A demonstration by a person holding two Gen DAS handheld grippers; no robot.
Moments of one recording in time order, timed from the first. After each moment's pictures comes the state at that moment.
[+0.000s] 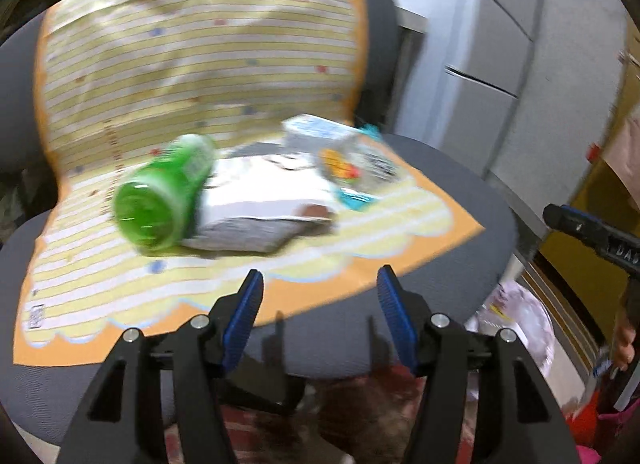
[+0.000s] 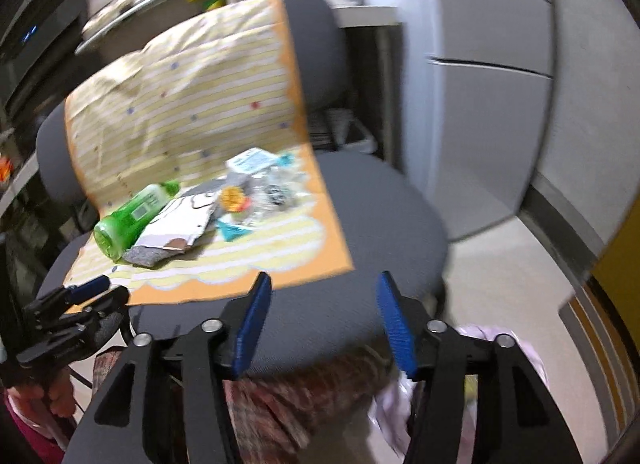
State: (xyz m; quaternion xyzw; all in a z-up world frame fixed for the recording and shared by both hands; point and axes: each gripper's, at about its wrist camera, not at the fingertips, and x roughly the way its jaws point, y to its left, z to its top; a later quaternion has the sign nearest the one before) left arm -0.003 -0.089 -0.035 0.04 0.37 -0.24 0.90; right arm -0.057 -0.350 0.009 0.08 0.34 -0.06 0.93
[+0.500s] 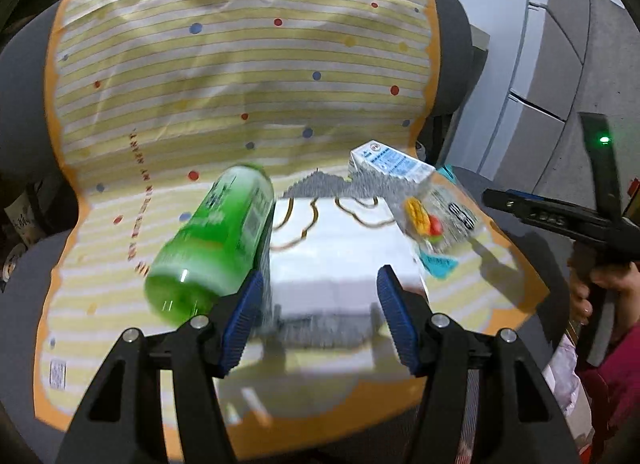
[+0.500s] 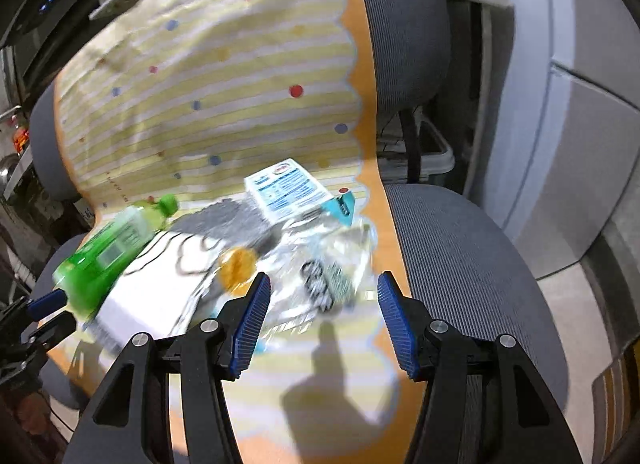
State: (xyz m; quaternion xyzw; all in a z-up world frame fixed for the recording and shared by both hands) left arm 0.089 -0.088 -0.029 0.04 0.37 -0.19 0.91; right arm 0.135 -0.368 -0.030 0.07 0.39 0.02 0.92
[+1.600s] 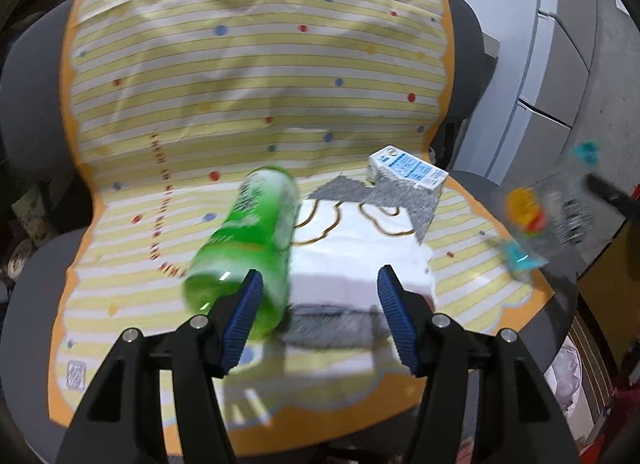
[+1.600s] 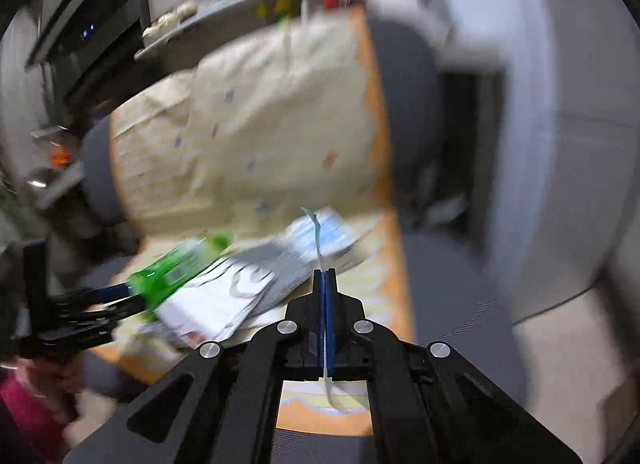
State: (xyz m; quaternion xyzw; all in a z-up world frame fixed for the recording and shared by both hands) left arm 0.080 -0.057 -0.019 0.04 0.38 -0.17 0.91; right arm 0.010 -0.341 0.049 0.02 0.25 -0.01 0.97
